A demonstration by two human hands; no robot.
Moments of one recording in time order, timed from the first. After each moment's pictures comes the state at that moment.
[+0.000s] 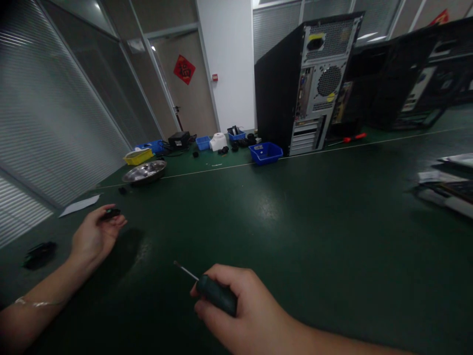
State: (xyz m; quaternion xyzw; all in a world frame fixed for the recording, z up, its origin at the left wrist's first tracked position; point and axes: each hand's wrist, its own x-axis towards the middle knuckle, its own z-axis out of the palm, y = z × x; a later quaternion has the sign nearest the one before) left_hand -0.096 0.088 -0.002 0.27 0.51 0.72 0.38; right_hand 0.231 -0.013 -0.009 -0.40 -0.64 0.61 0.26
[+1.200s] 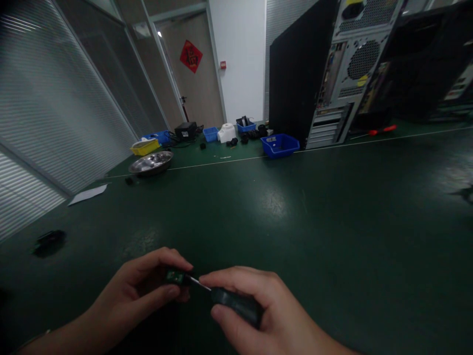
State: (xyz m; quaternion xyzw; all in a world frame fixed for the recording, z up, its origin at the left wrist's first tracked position) left_hand -0.006 -0.002 -0.006 0.60 0.45 0.33 0.57; right_hand 0.232 -0.008 -0.010 -0.38 -0.68 0.52 0.36
